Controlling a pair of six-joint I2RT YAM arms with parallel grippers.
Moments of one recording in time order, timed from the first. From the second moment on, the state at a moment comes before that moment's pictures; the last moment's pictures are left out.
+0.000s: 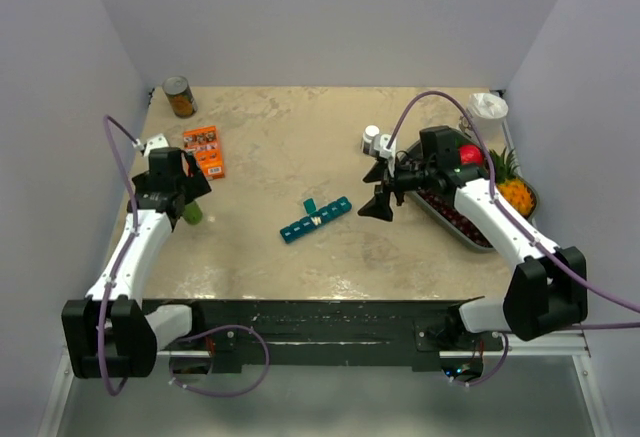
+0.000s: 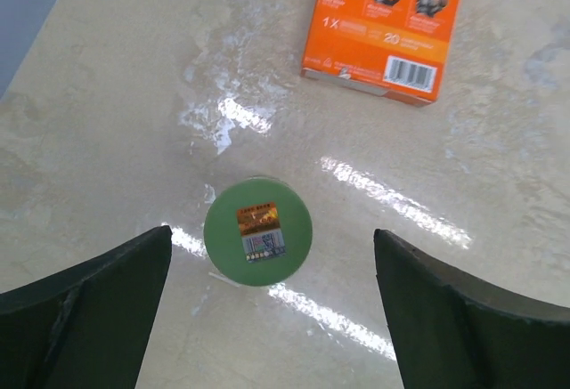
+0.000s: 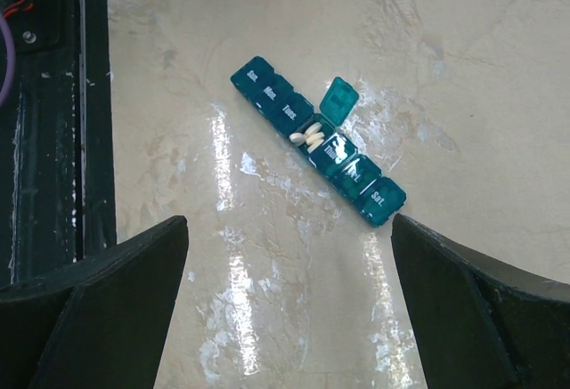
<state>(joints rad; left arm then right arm) 0.02 1.17 0.80 -0.42 -0.33 -0.38 0.30 1.36 1.04 -0.47 -0.96 -0.59</state>
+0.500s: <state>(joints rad) -0.15 0.91 0.81 -0.38 0.27 -0.14 0.26 1.36 1.05 -0.46 -1.04 -0.55</state>
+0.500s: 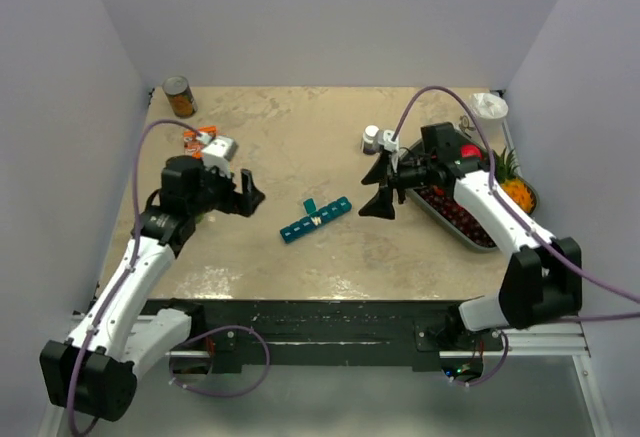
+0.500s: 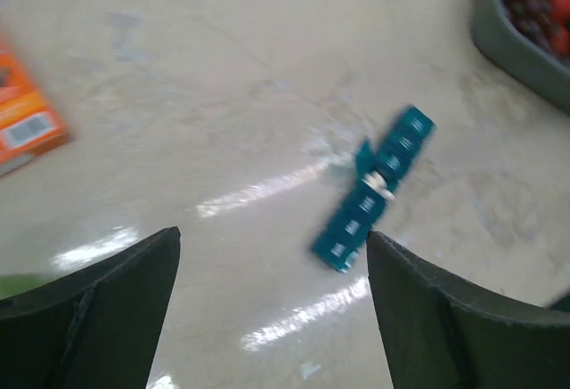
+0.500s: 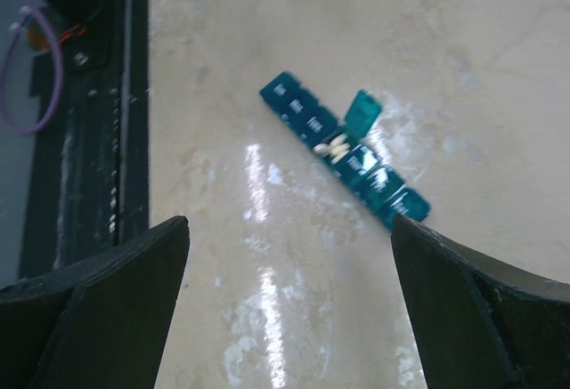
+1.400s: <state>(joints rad) -0.63 1.38 0.66 -0.13 0.24 0.46 0.47 1.76 1.30 -0.71 -0.83 -0.65</state>
